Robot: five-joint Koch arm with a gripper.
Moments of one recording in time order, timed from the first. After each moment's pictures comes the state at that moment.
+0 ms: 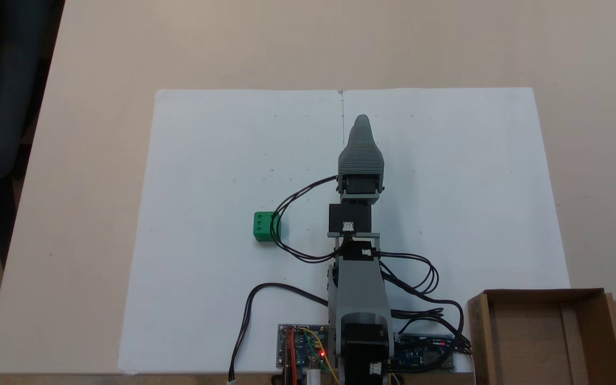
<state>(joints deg) 1.0 129.3 175.3 -85.5 1.5</state>
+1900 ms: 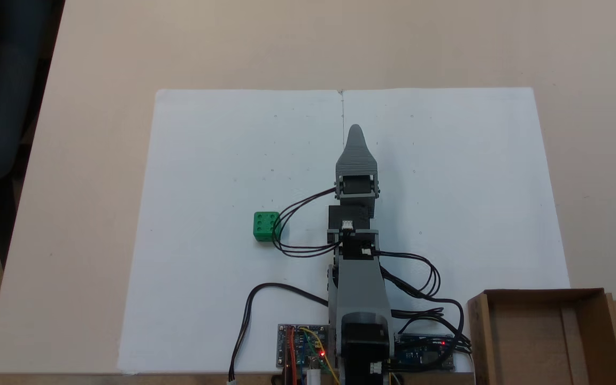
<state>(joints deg) 0.9 129.3 172.5 -59.9 -2.5</state>
